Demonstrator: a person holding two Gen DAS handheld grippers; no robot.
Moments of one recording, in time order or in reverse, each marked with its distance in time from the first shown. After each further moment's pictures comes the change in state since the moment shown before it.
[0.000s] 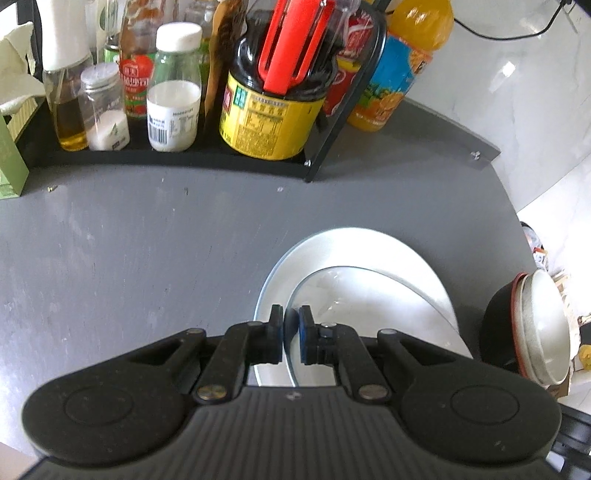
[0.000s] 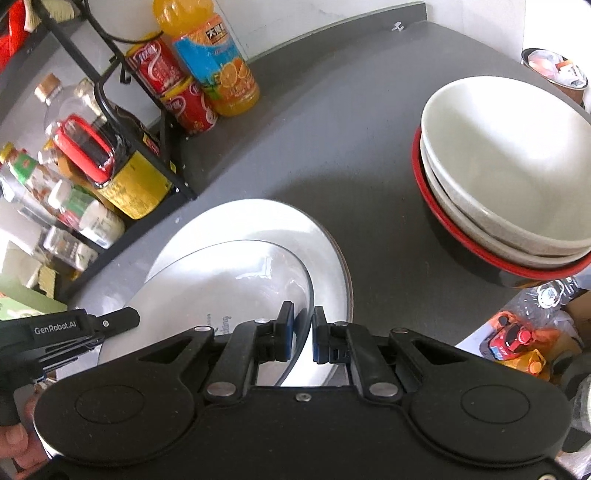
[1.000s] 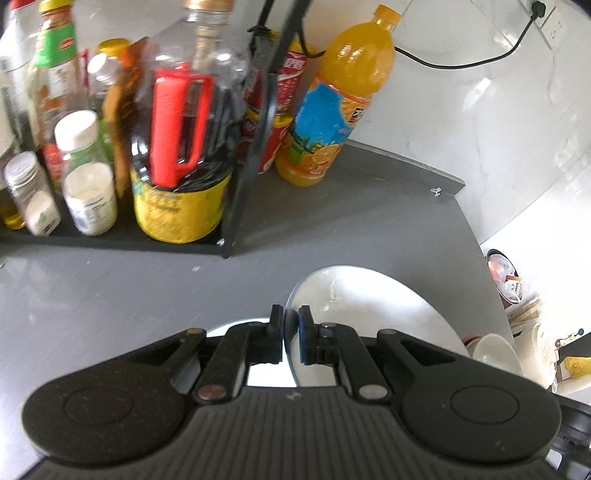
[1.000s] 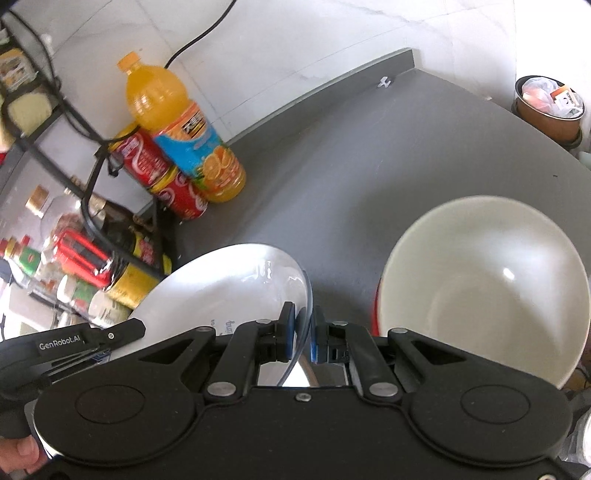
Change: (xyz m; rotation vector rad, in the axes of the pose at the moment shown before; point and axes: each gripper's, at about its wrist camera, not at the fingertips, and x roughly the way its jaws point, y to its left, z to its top) left arm -0.006 -0.070 0.058 0.018 -0.085 -0.066; right arm -0.026 -0.032 0.085 0.051 -0.099 0.044
